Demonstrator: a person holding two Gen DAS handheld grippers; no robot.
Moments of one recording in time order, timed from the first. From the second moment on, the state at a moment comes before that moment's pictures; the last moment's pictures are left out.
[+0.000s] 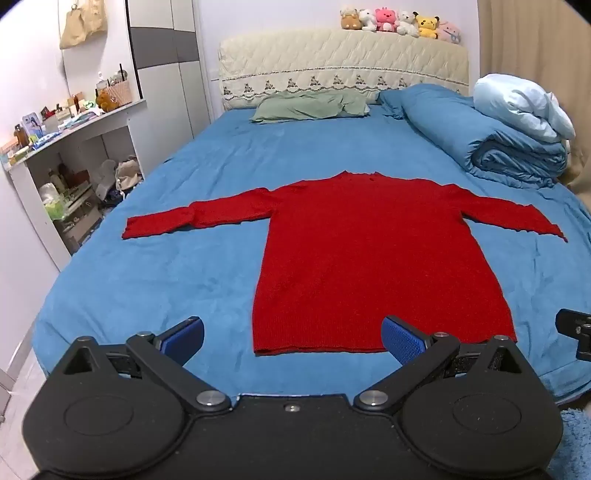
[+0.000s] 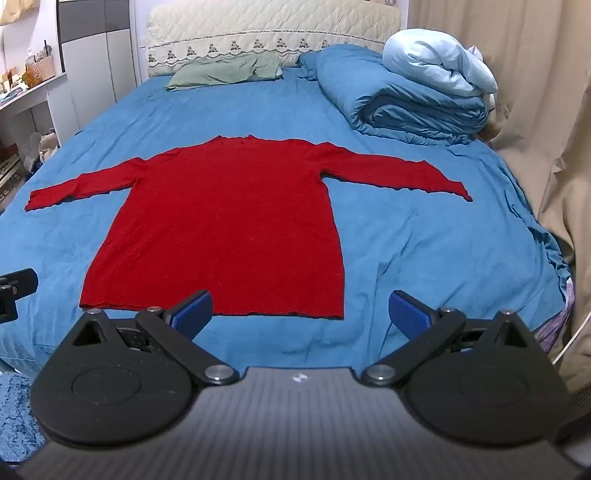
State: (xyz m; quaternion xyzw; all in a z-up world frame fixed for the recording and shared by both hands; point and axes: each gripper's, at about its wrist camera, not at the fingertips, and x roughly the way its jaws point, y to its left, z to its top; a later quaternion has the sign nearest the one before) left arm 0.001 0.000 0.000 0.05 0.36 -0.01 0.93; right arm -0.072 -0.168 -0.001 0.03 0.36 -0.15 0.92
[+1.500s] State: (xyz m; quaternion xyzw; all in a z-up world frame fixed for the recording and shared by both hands) left arm -0.008 0.000 0.009 0.05 0.33 -0.01 0.94; right arm -0.074 -0.166 0.001 0.03 0.36 -0.15 0.92
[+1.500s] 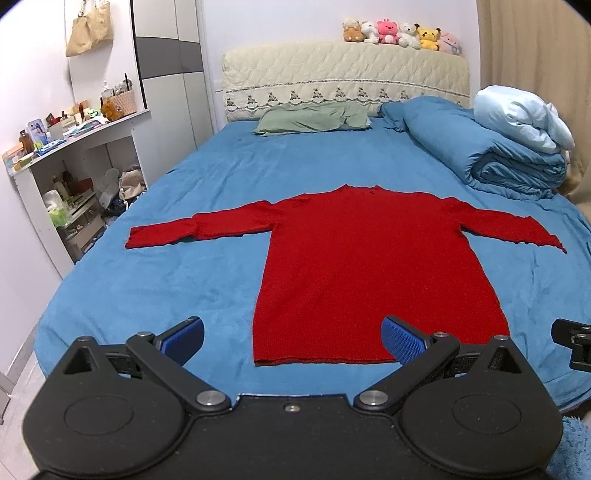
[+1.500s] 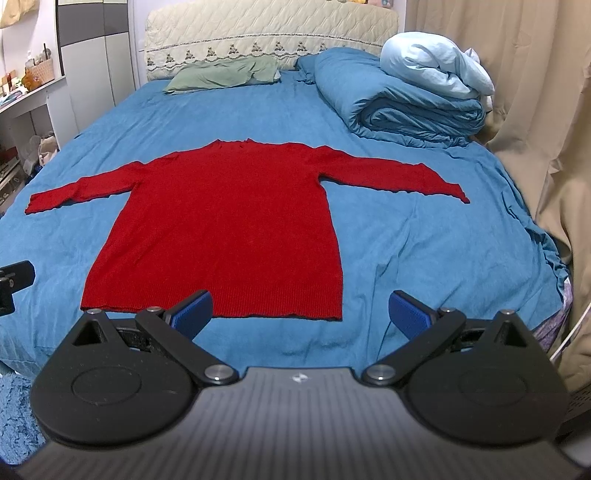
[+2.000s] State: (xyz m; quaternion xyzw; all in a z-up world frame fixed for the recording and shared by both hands) left arm -0.008 -0.001 0.011 0.05 0.33 -0.01 0.94; right arm -0.074 -0.160 0.014 0.03 0.35 -0.15 0.92
